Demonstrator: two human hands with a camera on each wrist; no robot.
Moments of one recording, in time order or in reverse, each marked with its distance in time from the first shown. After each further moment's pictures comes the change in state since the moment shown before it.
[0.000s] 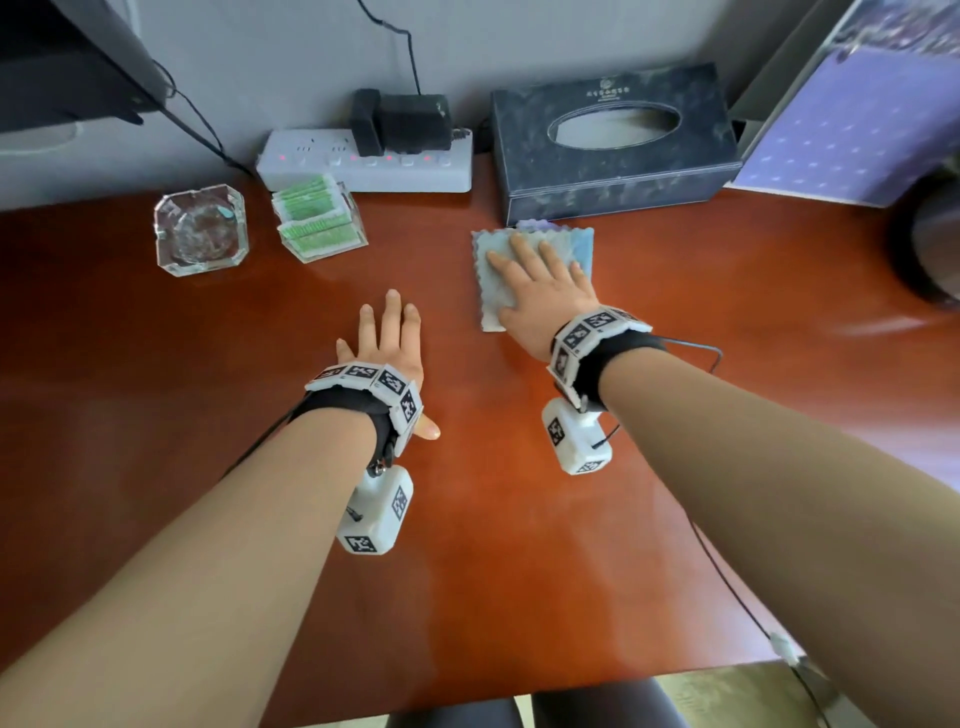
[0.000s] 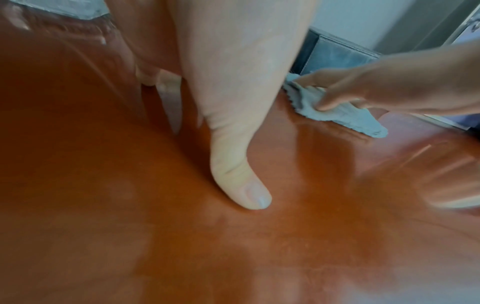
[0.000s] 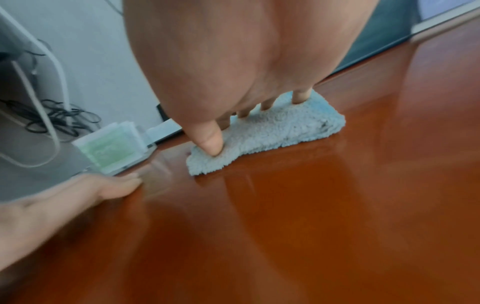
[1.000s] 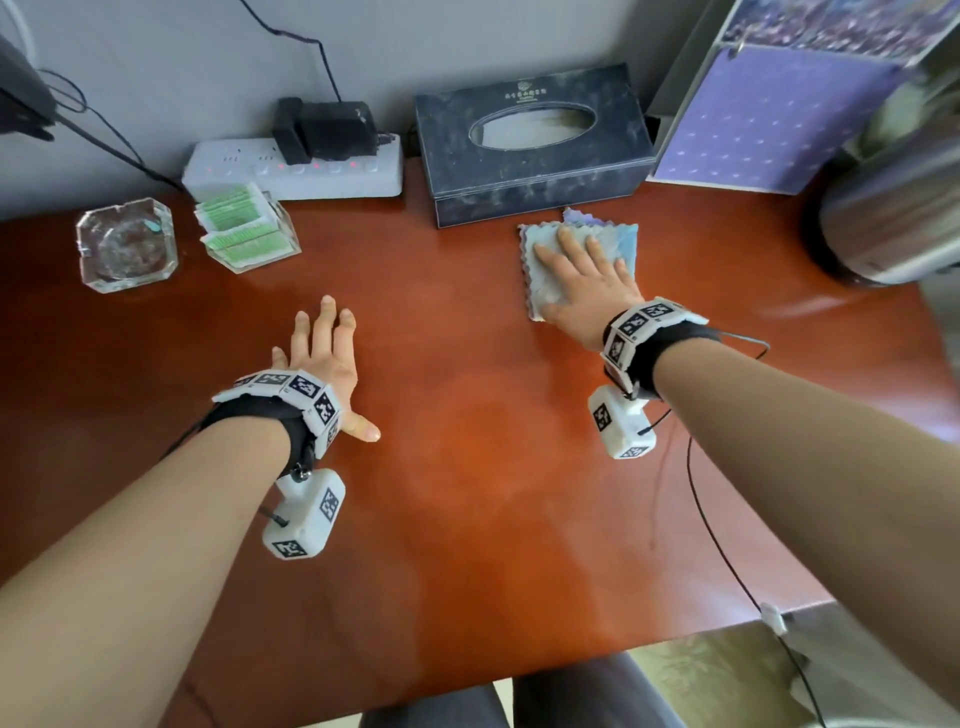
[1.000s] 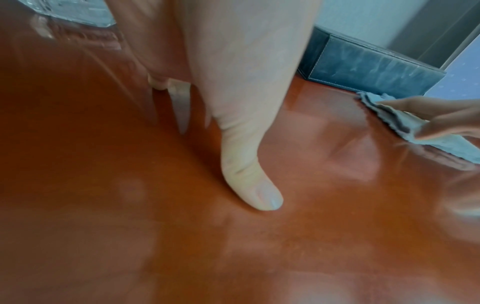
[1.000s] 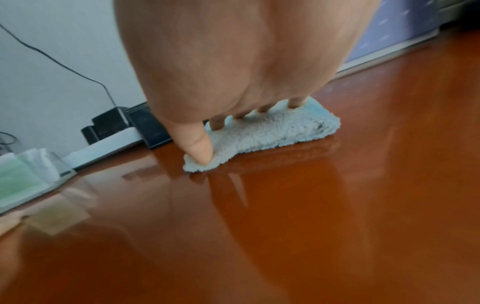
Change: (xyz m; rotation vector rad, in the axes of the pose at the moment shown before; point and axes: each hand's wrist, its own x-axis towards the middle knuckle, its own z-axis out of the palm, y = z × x) left_hand 0.000 0.000 -0.001 -0.002 -0.024 -0.036; right_hand -0.036 0.109 -0.013 0.055 0.036 0.142
